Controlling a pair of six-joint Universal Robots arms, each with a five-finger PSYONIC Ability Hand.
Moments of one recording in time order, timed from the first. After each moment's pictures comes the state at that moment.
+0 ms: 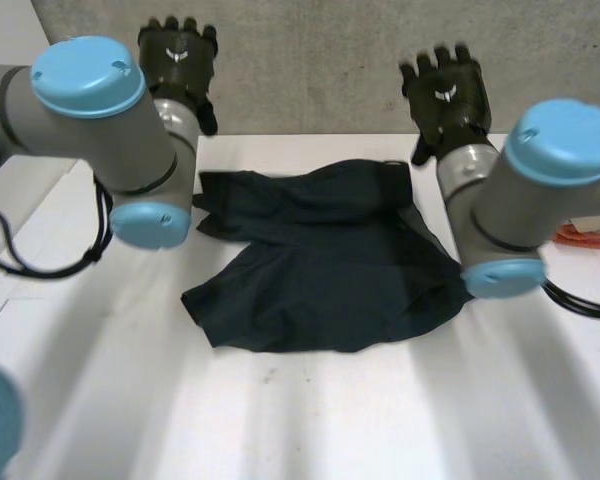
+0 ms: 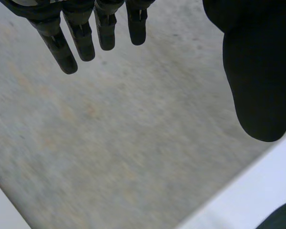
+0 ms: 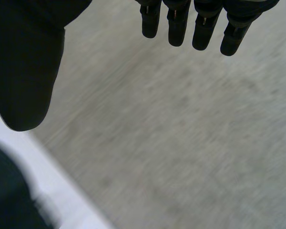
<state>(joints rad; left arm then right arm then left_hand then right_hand) 4.19 -2.36 -0.65 3.24 -1.81 3.54 2.05 -0.95 1.10 -0.37 1.65 2.67 0.19 0.20 0.21 0.20 0.05 0.23 0.21 0.21 0.21 0.04</state>
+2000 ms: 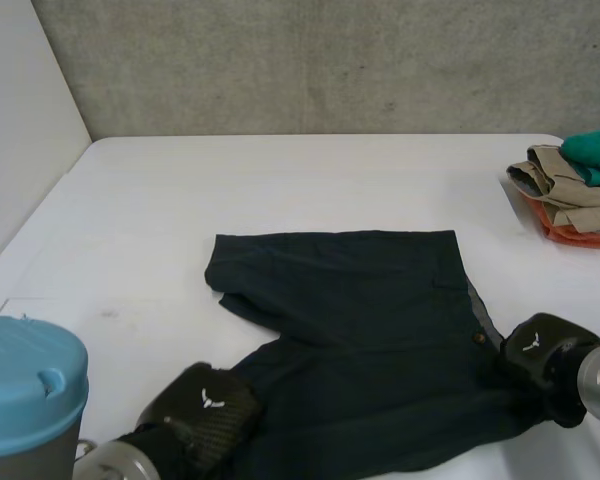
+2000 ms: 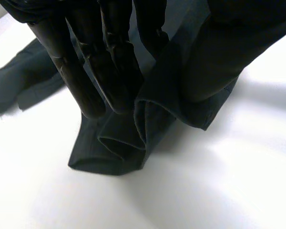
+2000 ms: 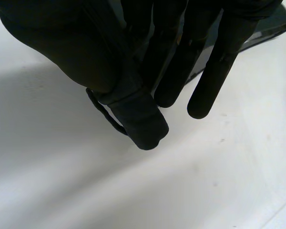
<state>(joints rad) 3.97 -1.65 -1.88 2.85 -1.59 3.47 1.75 -1.44 1.82 0.47 1.46 2.08 1.13 1.19 1.19 1.20 0.96 1.09 1.18 1.19 1.20 1.02</state>
